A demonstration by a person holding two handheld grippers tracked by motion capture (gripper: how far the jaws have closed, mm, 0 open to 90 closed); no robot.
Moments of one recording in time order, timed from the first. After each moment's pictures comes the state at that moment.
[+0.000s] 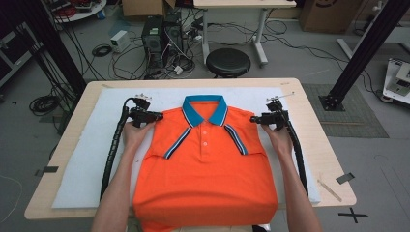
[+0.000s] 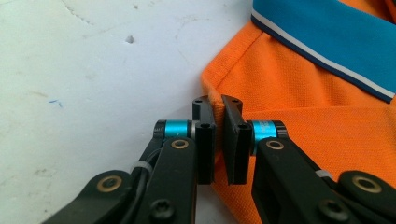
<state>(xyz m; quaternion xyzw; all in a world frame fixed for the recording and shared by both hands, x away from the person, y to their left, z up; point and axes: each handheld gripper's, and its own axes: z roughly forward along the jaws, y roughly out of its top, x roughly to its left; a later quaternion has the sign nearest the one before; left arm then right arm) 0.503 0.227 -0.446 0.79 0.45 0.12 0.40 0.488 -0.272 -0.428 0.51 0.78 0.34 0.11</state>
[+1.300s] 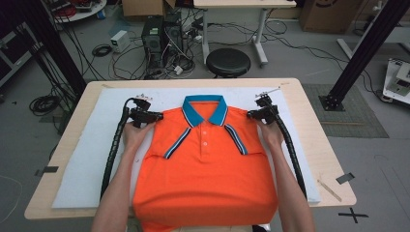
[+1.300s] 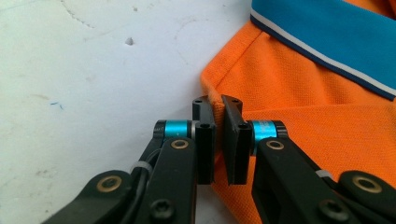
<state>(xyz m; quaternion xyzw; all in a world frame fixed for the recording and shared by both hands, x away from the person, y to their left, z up) 0.501 0.226 -0.447 0.79 0.44 0.13 0.40 0.514 -0.243 -0.434 0.51 0.80 0.30 0.13</state>
